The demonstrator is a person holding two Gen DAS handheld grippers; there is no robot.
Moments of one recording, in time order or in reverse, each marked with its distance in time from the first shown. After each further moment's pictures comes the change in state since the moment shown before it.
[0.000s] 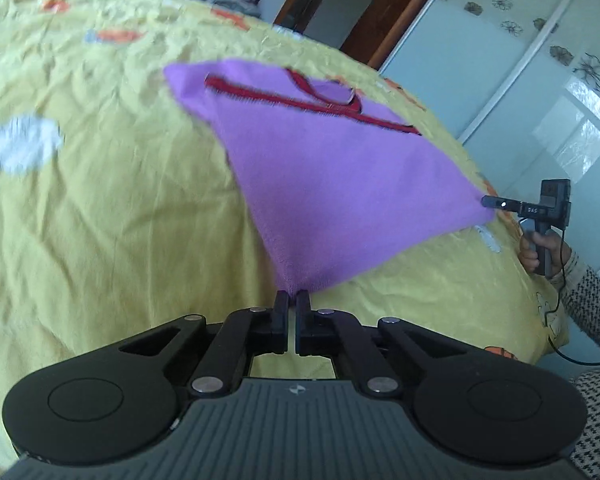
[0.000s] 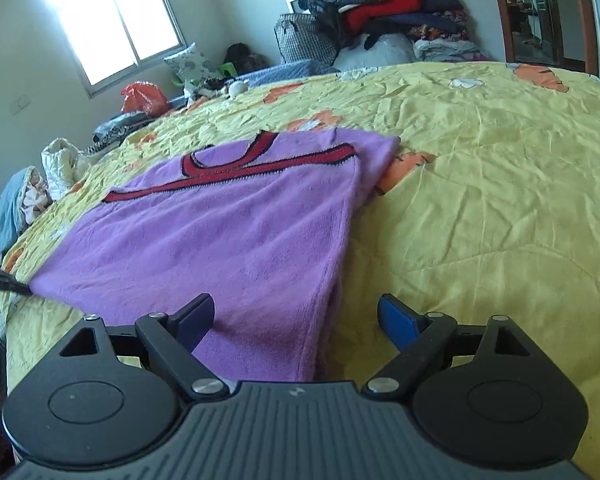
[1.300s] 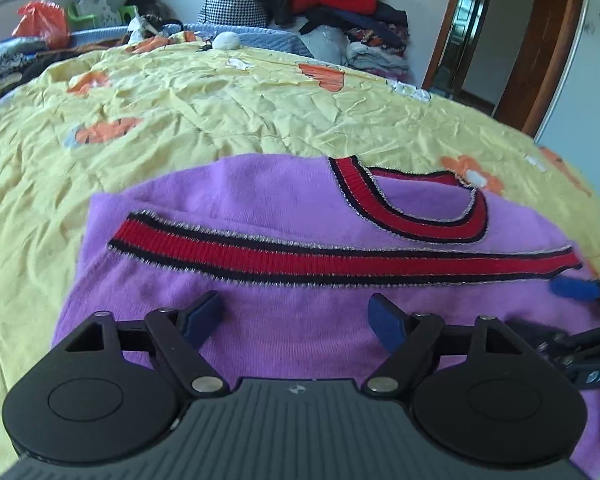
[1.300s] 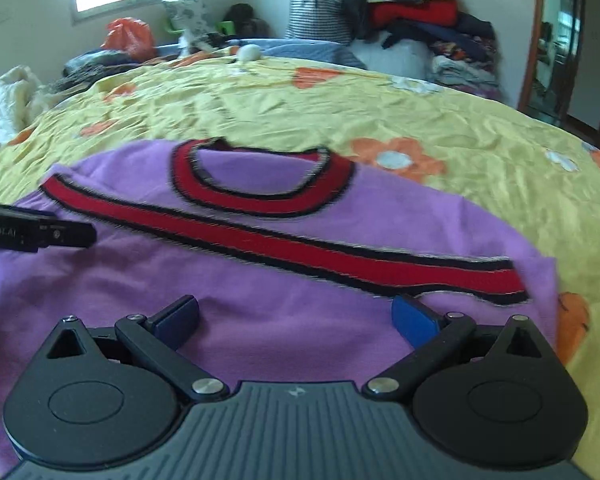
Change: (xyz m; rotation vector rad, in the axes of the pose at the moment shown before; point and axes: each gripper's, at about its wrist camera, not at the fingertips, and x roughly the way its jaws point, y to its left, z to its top) left arm 0.187 -0.091 0.143 -0.132 -0.152 0.571; right arm 0.166 0.100 0.083 -0.201 0.062 -0.196
